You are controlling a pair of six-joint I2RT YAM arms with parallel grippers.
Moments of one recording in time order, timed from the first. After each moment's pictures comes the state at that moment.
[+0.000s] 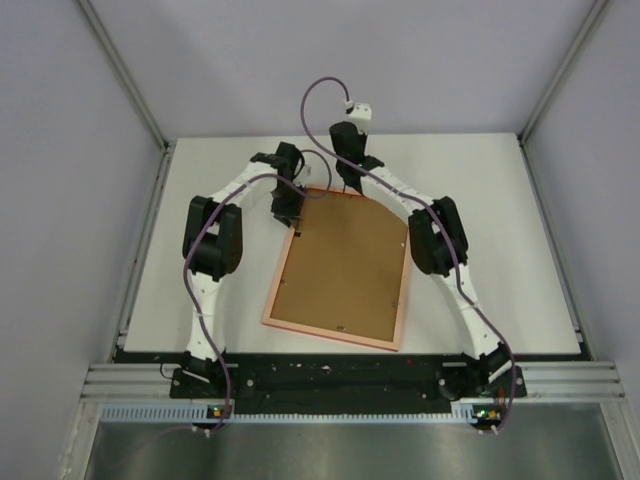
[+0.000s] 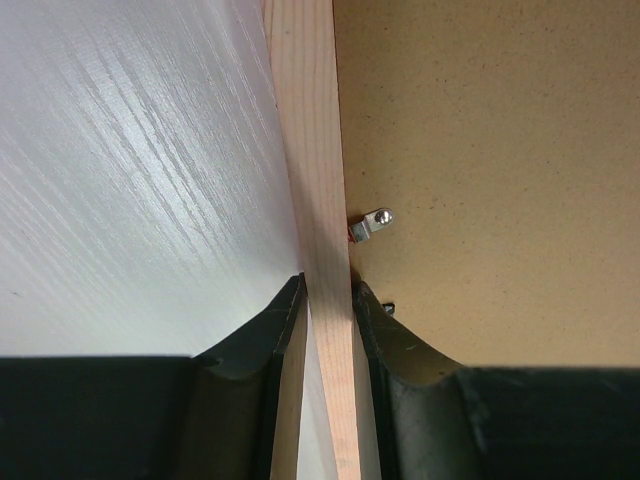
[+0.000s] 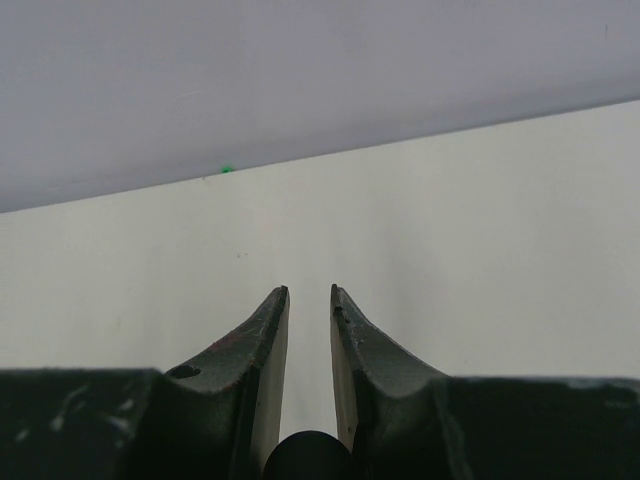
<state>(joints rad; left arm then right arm) -0.33 2.24 1.86 -0.92 0.10 -0.09 0.57 2.48 2.17 -0.03 0.65 0.31</state>
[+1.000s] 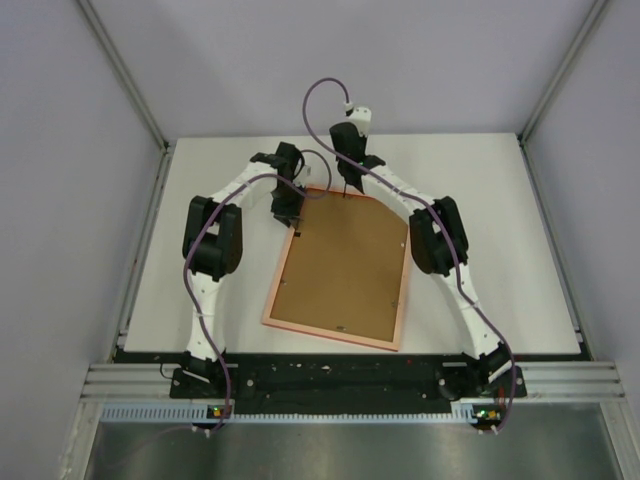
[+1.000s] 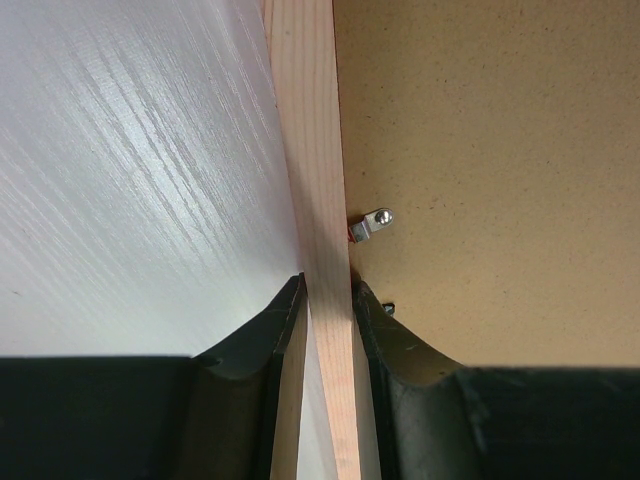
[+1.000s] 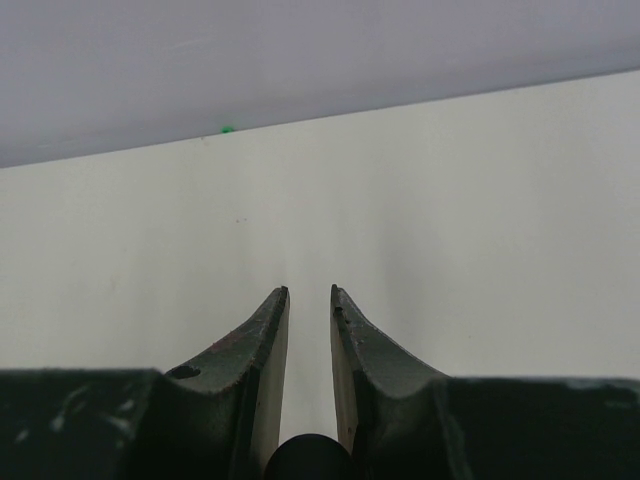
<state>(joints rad) -0.33 2.24 1.85 -0.92 0.10 -0.09 0.57 2.48 2.19 -0.14 0.59 0.36</state>
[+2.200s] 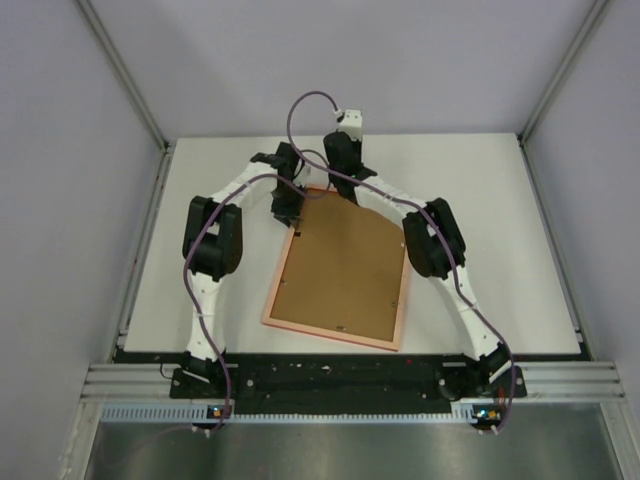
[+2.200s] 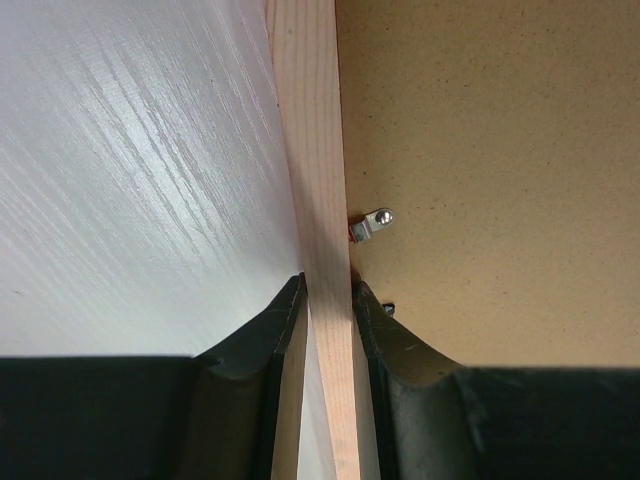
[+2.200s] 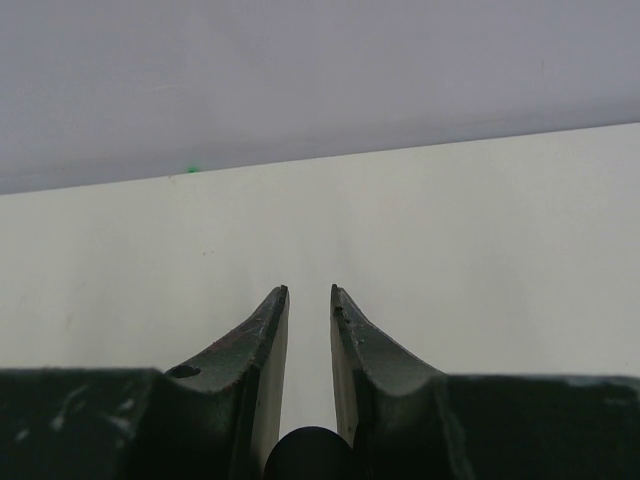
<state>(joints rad) -0.33 2.24 1.85 -0.92 0.10 -0.10 0.60 2.46 2.07 0.13 0.77 0.15</state>
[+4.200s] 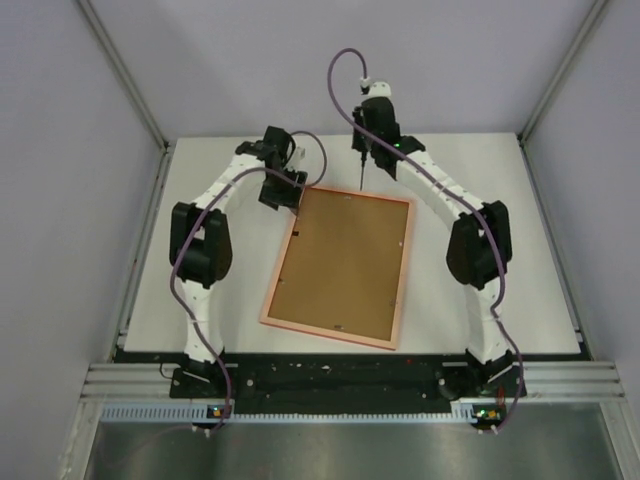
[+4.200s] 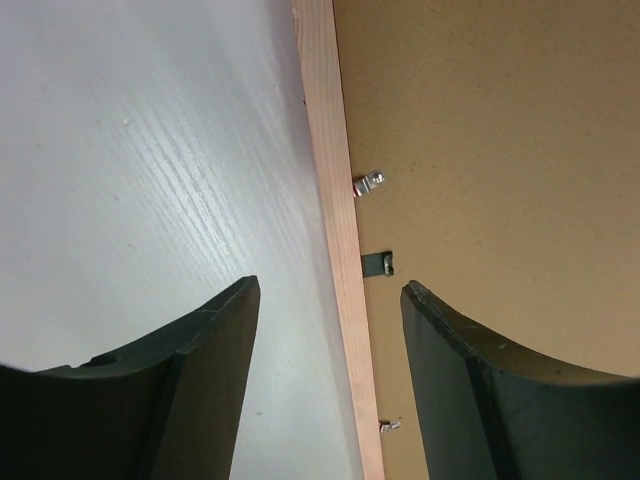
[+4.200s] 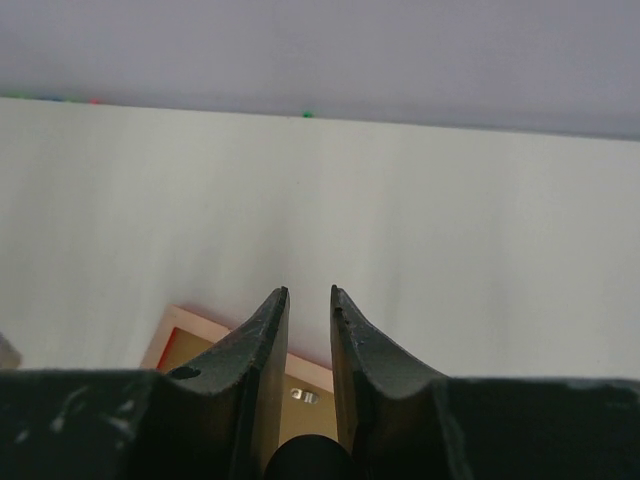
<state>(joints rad) -0.31 2.14 1.88 -0.94 0.09 -0.03 0.52 2.13 2.00 -0.25 0.28 0.24</state>
